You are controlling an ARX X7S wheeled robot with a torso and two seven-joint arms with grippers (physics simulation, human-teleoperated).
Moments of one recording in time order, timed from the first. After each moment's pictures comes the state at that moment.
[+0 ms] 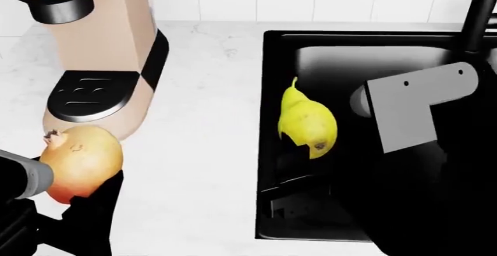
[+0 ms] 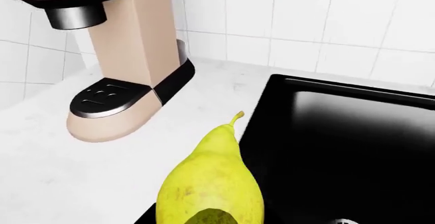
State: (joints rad) left arm -0.62 -0.71 0.28 0.66 -1.39 -0.91 -0.71; right arm 0.87 0.77 -0.33 -0.41 1.51 0.99 0.57
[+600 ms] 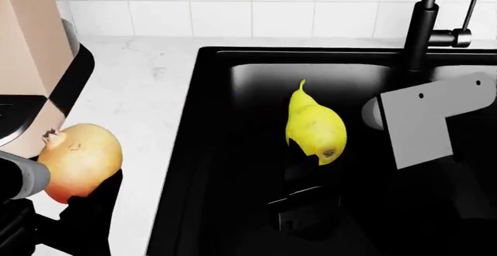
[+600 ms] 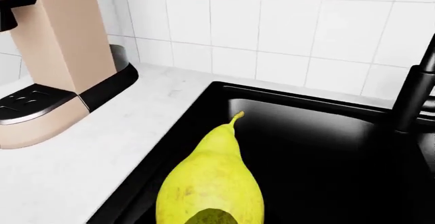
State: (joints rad) left arm -0.62 -0.71 0.28 0.67 -1.40 -0.90 -0.72; right arm 0.82 0.82 -0.30 -0.48 1.53 0.96 0.58
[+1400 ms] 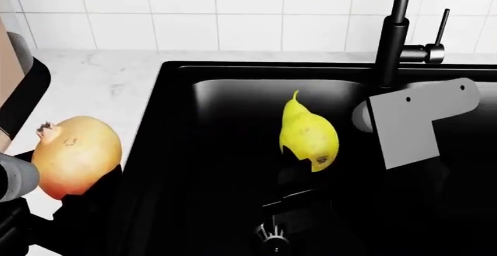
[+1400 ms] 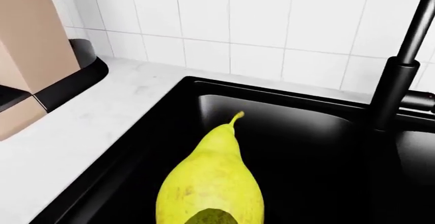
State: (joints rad) left arm -0.64 -0.73 0.27 0.72 -1.47 -0.90 -0.76; right arm 0.82 0.79 -0.33 -0.45 1.54 0.97 0.58
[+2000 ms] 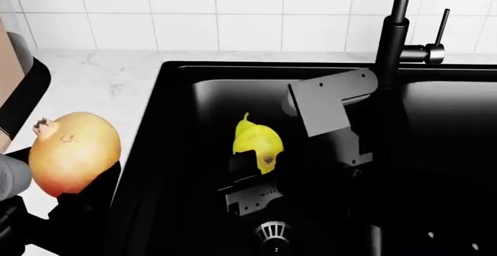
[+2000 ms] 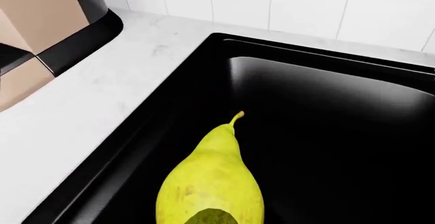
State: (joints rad) left arm -0.65 -0.74 0.26 0.73 -1.50 -0.88 -0.77; right arm 1.00 0.56 -0.56 -0.08 1.35 1.02 0.41
